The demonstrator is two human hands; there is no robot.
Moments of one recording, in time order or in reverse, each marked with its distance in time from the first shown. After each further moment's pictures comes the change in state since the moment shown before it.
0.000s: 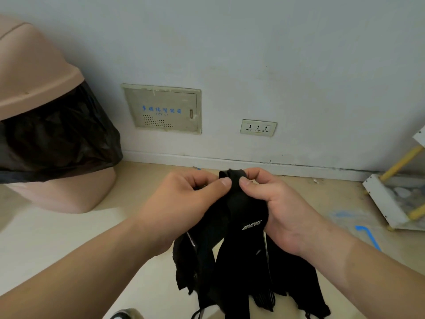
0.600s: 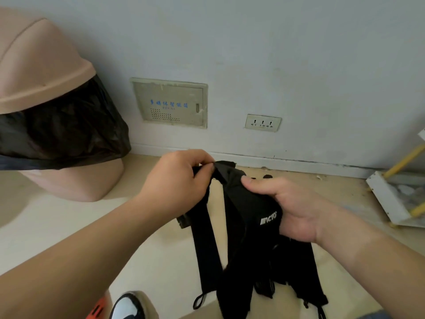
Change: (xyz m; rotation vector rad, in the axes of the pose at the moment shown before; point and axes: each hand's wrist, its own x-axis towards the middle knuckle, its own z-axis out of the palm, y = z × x) left_hand 0.009 -0.012 -0.017 0.642 0.327 0.331; right_hand -0.014 -0.009 -0.013 -0.116 -0.186 0.371
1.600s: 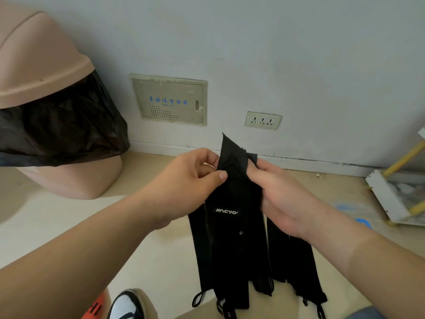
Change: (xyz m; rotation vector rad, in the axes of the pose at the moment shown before) left_hand -0.011 0.011 -0.001 -0.501 -0.349 -0.179; right_hand 0.022 0.011 0.009 -0.077 0.198 -0.397
